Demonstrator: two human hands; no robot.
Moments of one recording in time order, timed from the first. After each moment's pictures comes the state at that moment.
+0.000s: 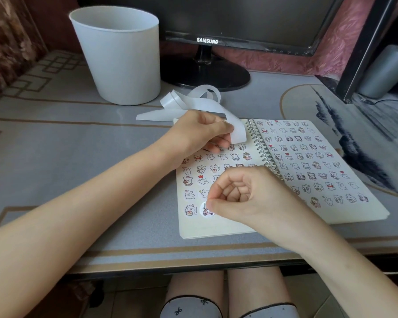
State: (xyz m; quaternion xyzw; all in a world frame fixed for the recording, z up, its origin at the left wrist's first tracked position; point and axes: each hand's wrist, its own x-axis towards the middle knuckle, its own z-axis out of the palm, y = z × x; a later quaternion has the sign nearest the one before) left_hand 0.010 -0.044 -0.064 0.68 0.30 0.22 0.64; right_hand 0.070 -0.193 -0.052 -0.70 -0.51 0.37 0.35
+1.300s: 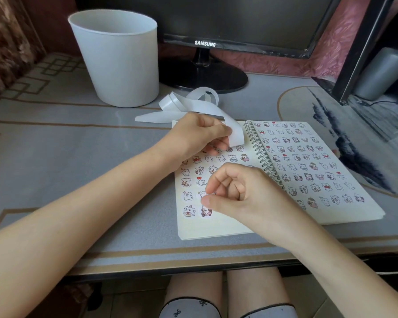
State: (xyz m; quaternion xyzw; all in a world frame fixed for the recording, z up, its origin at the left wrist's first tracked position) left_hand 0.011 -0.045 -0.064 0.68 0.29 0.22 0.63; right_hand 0.074 -0.188 -0.061 -0.71 -0.52 0.33 0.34
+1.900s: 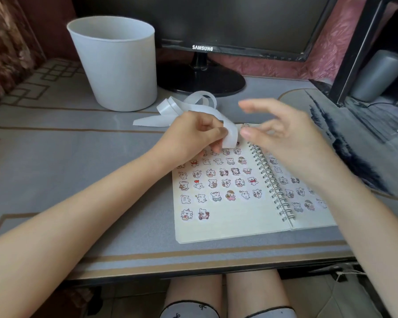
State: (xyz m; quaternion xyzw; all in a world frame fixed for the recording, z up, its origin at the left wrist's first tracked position) left_hand 0.006 -0.043 -0.062 0.79 0.29 0.24 0.48; right_hand 0.133 -0.165 -0.023 -0.71 -0.54 0.17 0.42
